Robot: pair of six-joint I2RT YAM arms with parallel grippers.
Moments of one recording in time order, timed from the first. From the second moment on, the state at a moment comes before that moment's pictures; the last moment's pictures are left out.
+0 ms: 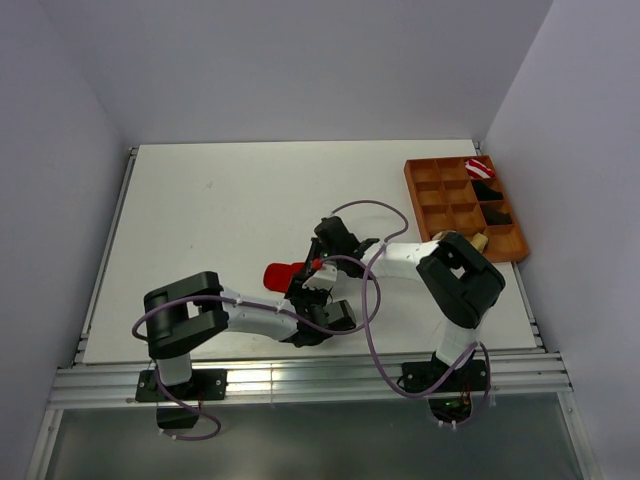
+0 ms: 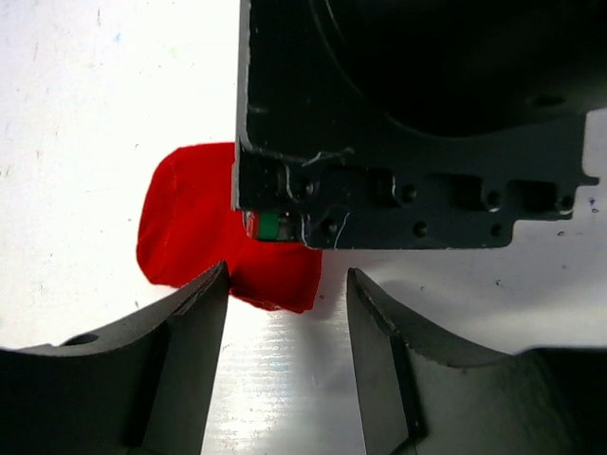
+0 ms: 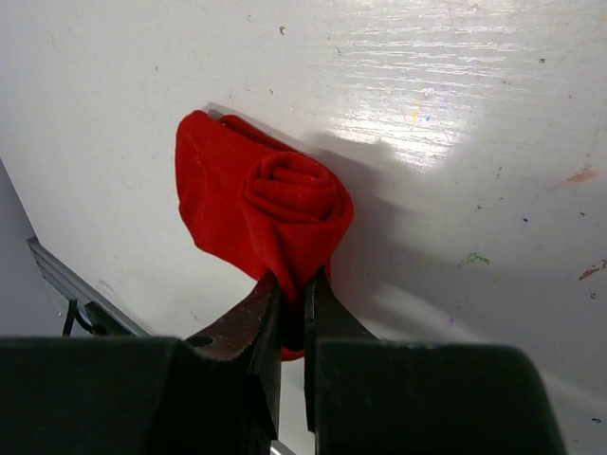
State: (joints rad) left arm -1.30 1.80 0.92 -0.27 -1.10 -0.78; right arm 0.76 1.76 0.91 0.00 -0.16 0.97
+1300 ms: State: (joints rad) left arm -0.84 1.40 0.57 0.09 -0.22 -0.86; right arm 0.70 1.61 0.65 0.41 -0.22 1.03
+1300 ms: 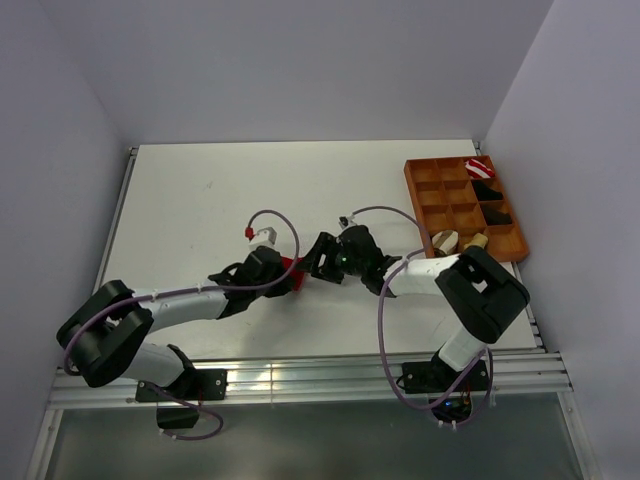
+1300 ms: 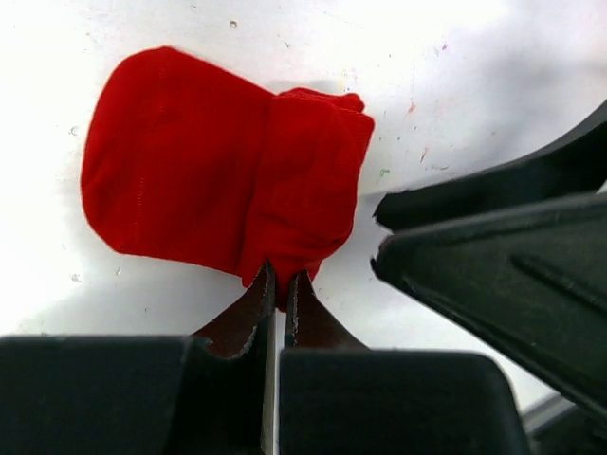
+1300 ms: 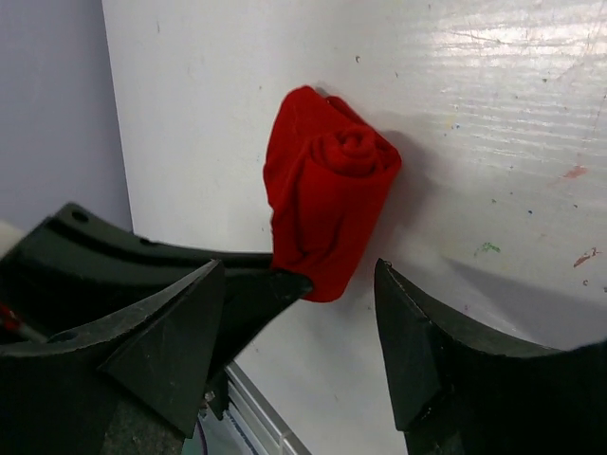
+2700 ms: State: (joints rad) left arm -0.65 1.64 0.78 0.07 0.19 -0.78; right arm 0.67 1.72 0.70 0.36 -0.10 1.08
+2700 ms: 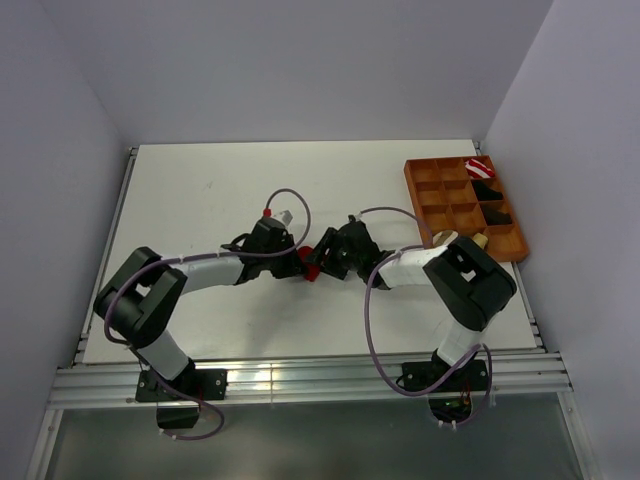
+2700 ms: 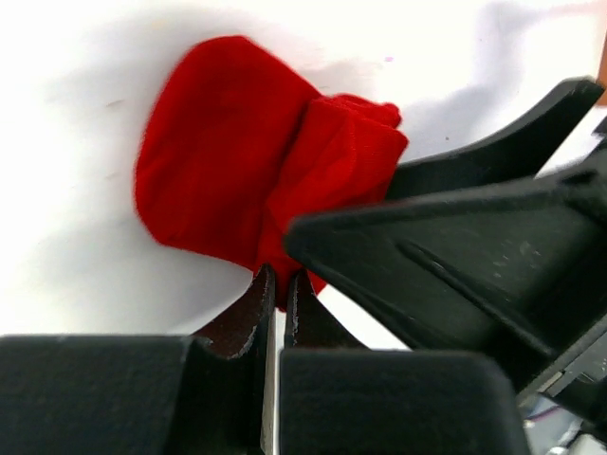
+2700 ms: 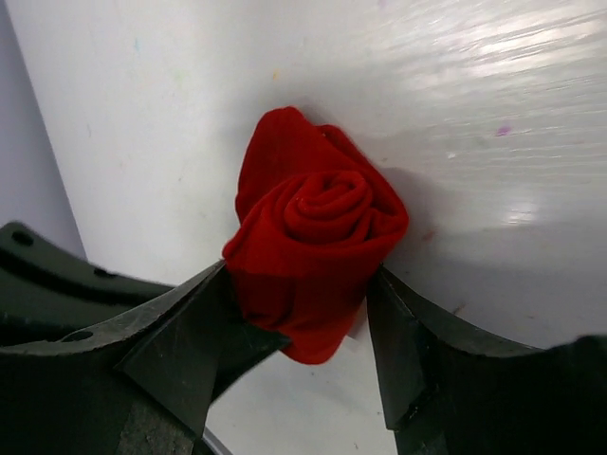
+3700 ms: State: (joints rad) left arm -0.86 1.66 0.89 -0.06 -0.15 -0.70; right arm 0.62 1.77 0.87 0.03 -0.12 1.05
